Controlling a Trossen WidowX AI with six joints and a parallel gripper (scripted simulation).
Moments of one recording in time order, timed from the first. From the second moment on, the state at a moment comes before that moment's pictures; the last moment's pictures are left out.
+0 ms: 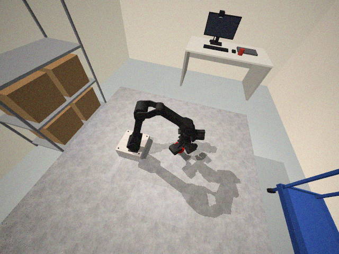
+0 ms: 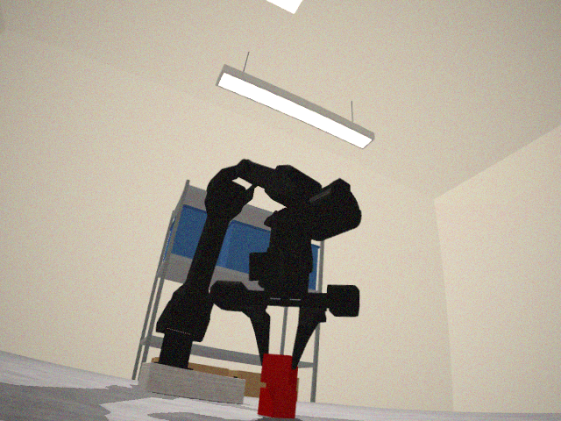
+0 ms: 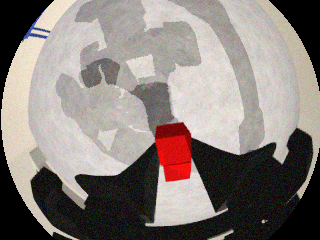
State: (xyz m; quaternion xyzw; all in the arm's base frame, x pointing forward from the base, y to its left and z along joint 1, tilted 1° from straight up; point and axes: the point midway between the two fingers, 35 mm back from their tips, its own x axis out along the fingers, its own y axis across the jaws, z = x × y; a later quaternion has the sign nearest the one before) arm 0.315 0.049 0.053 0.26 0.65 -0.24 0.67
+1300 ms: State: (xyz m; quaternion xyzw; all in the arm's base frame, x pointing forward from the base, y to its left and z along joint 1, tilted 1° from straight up) arm 0.314 0.049 0.049 0.26 0.66 -0.24 0.67
